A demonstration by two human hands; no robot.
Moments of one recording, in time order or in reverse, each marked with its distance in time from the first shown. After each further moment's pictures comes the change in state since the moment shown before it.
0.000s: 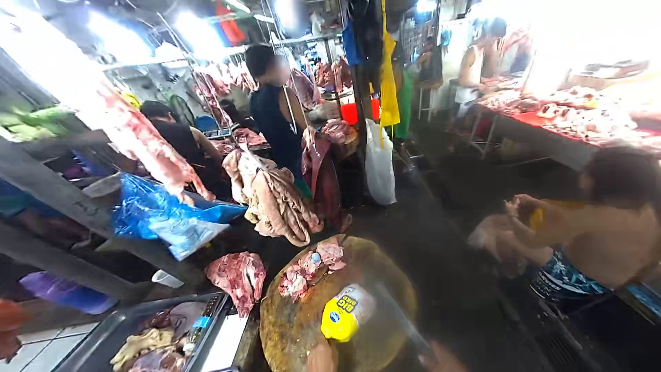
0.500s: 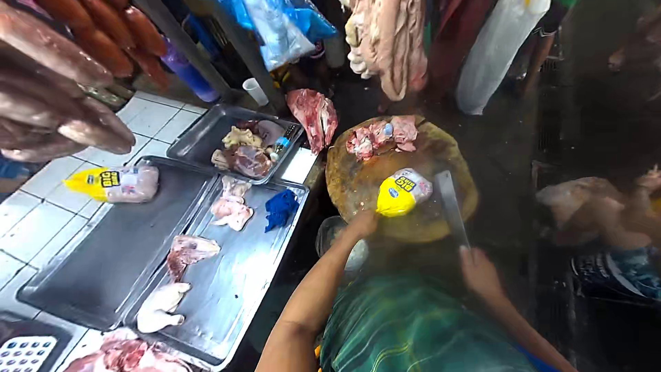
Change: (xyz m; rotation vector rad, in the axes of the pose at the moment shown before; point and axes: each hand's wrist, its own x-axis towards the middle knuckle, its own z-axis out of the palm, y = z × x) left_hand -0.010 -0.064 -0.016 -0.218 -0.316 0.297; right_hand -0.039 -0.037 0.019 -0.194 0.237 -0.099
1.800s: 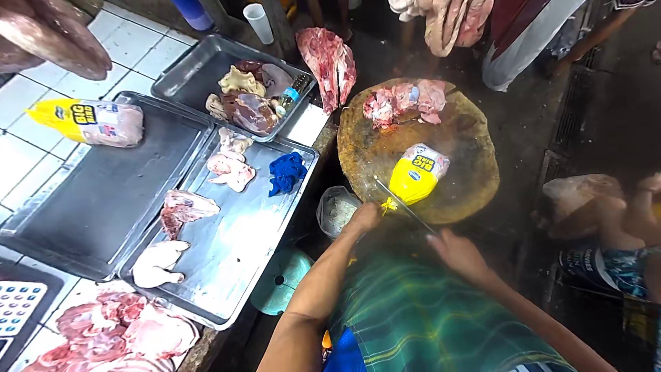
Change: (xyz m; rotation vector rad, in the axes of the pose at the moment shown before) left_hand -0.019 -0.054 0.049 -0.038 -0.010 -0.011; right_hand -0.001 -0.081 0.029 -0.499 -0.346 -0.256
